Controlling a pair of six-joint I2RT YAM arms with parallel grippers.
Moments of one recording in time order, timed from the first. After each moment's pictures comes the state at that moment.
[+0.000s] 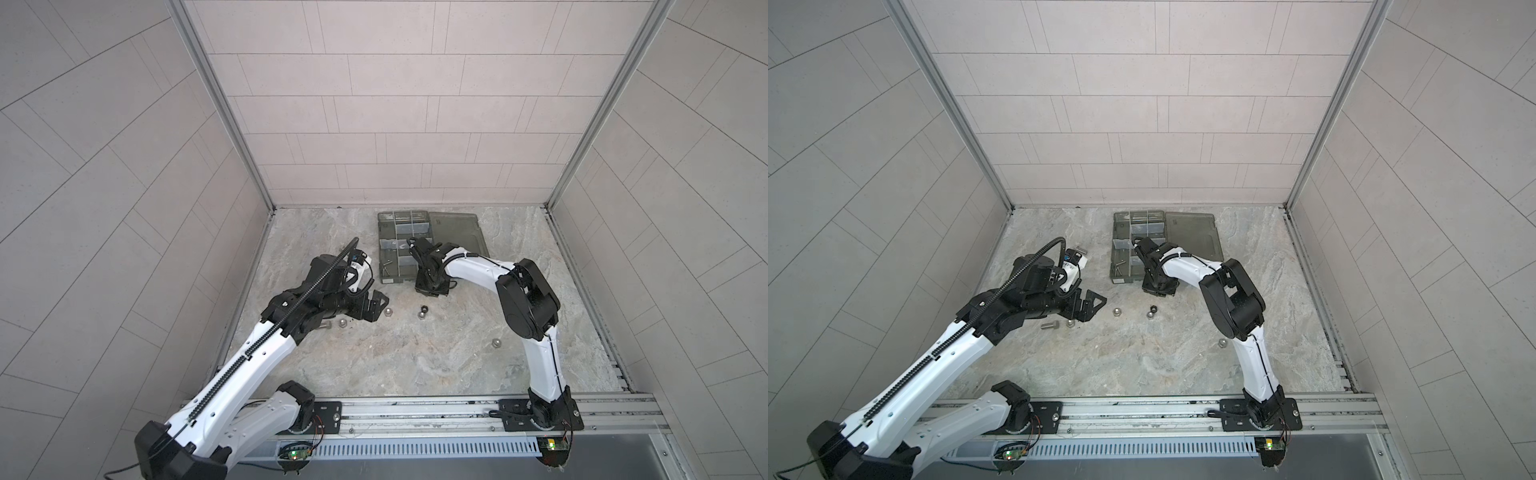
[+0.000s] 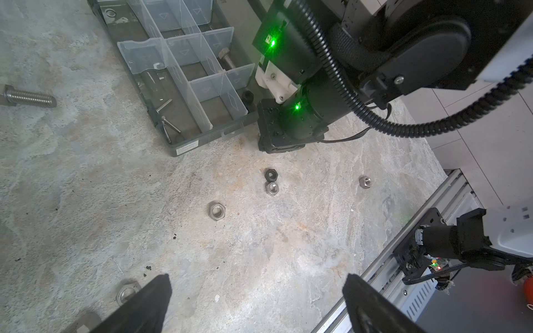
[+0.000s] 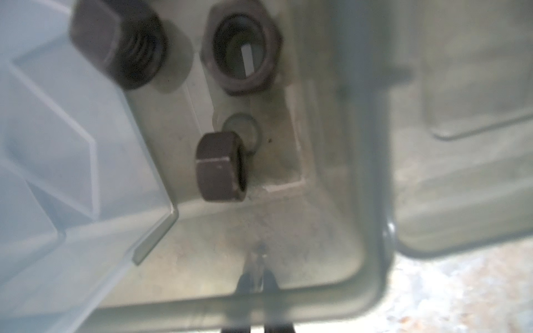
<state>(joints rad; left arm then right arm) -0.51 0.96 0.94 -0.74 0.28 -0.23 0.60 2.11 1.57 -0.86 0.01 0.87</state>
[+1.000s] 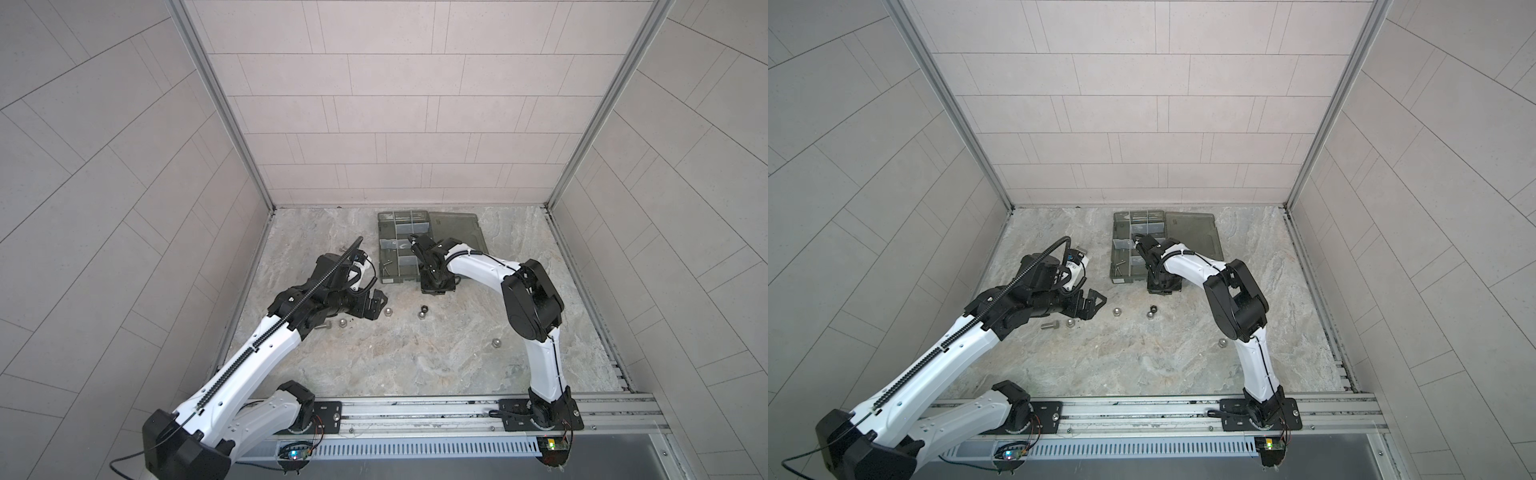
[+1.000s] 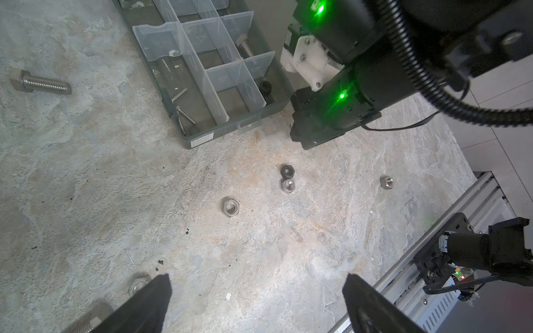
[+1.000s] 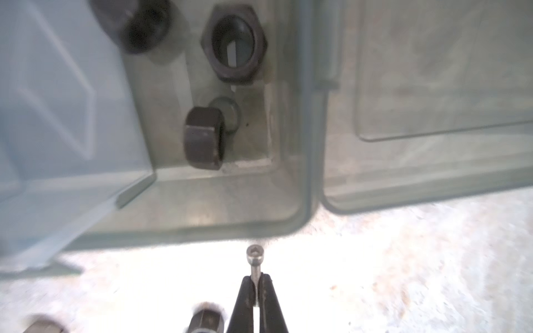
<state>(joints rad) -0.51 1.02 0.94 -0.74 0.23 -0.23 0.60 2.05 1.59 -0.97 0.07 0.68</state>
